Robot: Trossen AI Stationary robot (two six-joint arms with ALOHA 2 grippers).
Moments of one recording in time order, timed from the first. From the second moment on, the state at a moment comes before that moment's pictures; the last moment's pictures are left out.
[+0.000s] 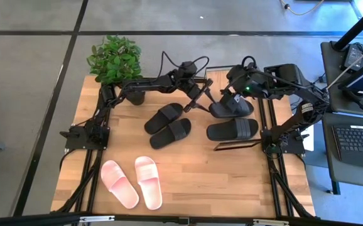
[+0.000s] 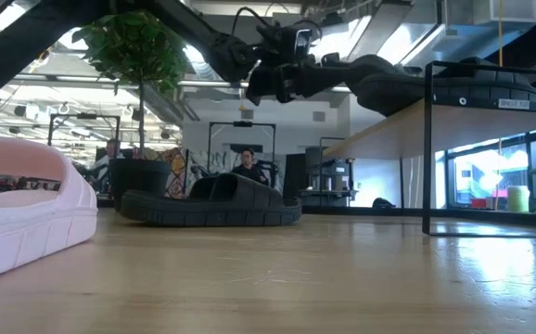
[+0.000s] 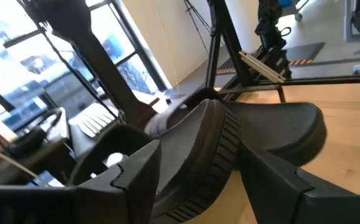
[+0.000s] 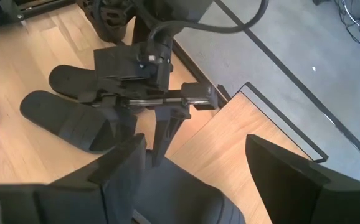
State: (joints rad) left arm 0.45 2.14 1.67 0.21 1.09 0.74; right arm -0.02 1.58 2.20 -1.57 0.52 0.41
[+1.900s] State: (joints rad) left arm 0.39 1.49 1.67 -0.76 0.20 0.07; right arm -0.33 1.56 2.17 -1.57 0.20 -0.07
